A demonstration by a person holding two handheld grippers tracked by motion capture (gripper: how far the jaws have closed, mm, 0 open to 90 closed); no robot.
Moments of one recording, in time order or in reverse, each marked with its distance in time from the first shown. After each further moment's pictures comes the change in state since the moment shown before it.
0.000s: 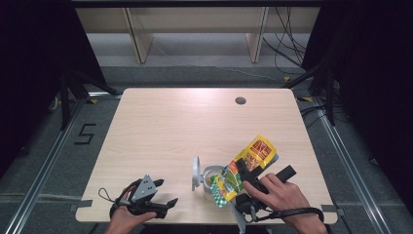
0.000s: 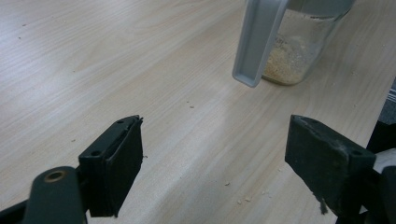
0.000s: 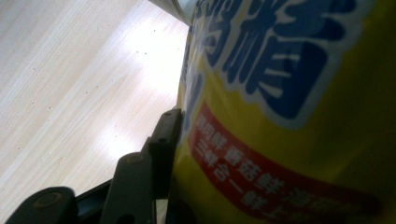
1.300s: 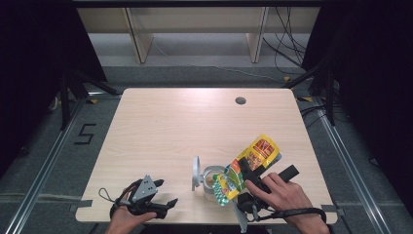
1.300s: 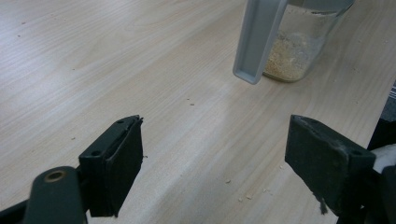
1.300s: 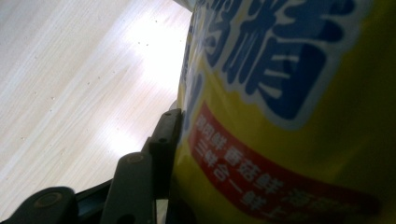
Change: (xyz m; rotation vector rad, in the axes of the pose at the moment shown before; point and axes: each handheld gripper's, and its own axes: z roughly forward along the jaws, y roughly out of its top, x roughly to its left) left arm 0.000 0.000 -0.001 0.021 0.011 0.006; right arm -0.003 -0.005 -0.001 0.008 -0.001 -0.039
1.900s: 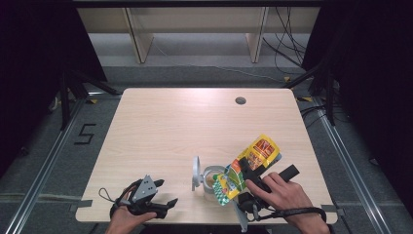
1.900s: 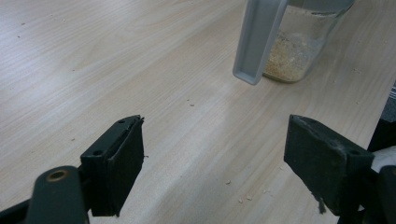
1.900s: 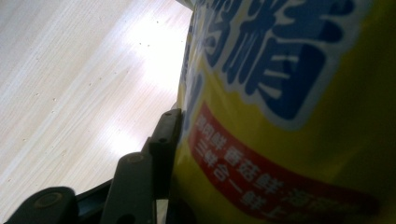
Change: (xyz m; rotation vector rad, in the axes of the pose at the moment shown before) left arm 0.001 0.000 0.002 -0.001 -0.013 0.010; right arm -0.001 -0.002 0.003 -0.029 0.019 -0.031
